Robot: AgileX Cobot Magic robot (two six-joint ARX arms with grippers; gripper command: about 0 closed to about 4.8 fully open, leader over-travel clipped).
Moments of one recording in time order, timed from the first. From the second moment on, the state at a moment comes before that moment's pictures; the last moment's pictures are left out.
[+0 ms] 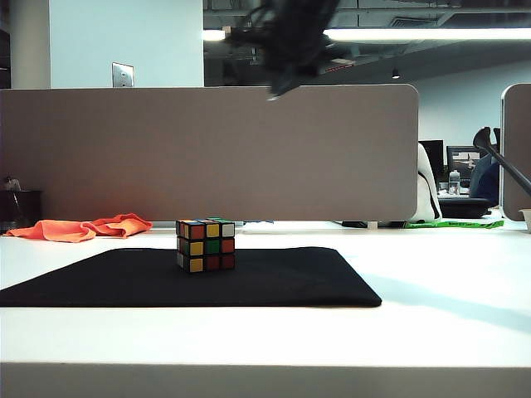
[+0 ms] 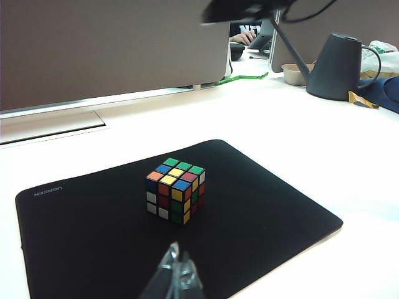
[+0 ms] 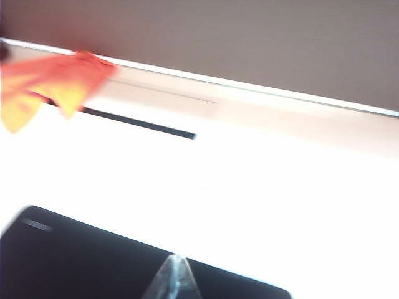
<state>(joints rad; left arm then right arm) -0.13 0.01 0.14 -0.15 0.46 0.03 0.60 1.83 1.67 -0.26 0.22 0.16</state>
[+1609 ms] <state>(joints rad) -0.12 0.01 0.14 -0.07 0.02 0.01 0.18 0.73 0.40 0.23 0.04 0.02</state>
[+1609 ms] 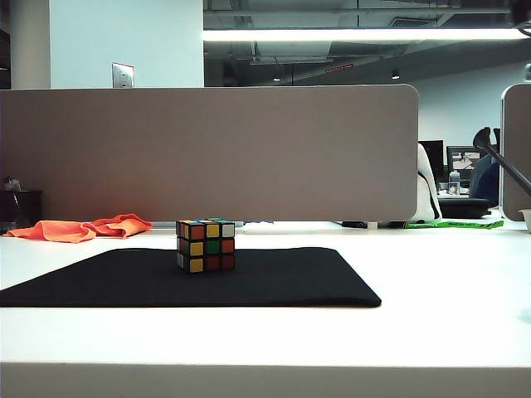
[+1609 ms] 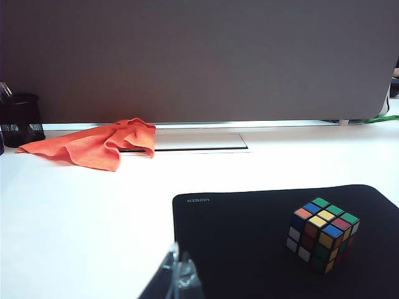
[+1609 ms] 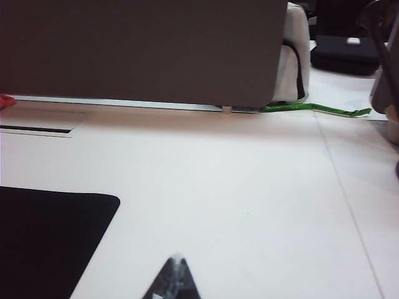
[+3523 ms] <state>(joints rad) -0.12 0.01 0.12 -0.08 -0.09 0.07 0.02 0.00 0.01 -0.04 0.00 -0.03</state>
